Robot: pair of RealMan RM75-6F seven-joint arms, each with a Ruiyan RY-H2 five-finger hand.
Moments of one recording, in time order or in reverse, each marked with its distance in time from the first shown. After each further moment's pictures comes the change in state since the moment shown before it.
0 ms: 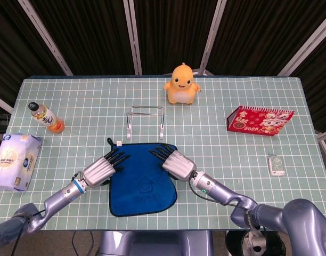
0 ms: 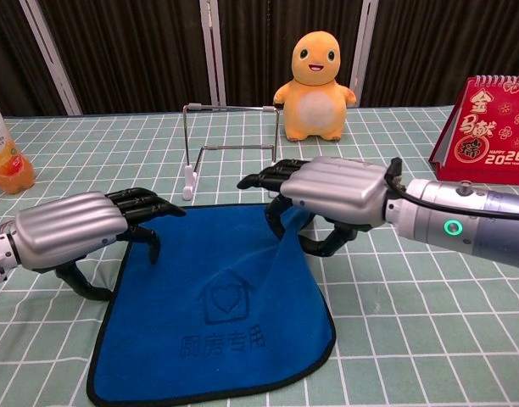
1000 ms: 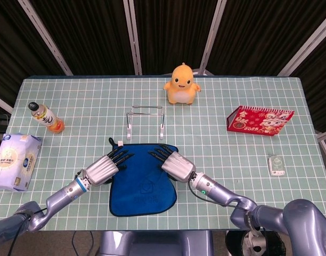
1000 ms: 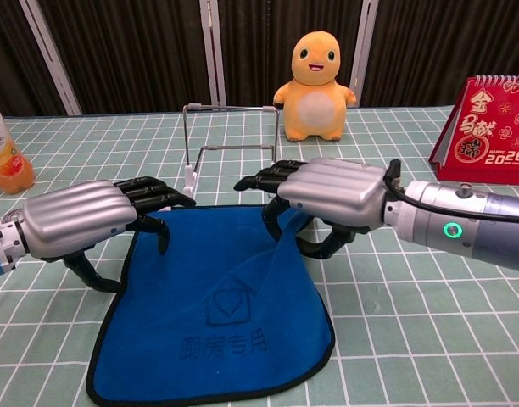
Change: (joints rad) left arm -0.040 0.035 -0.001 -0.085 -0.031 -0.003 0.058; right arm -0.004 0.000 0.003 -0.016 -0.002 0.001 -0.010
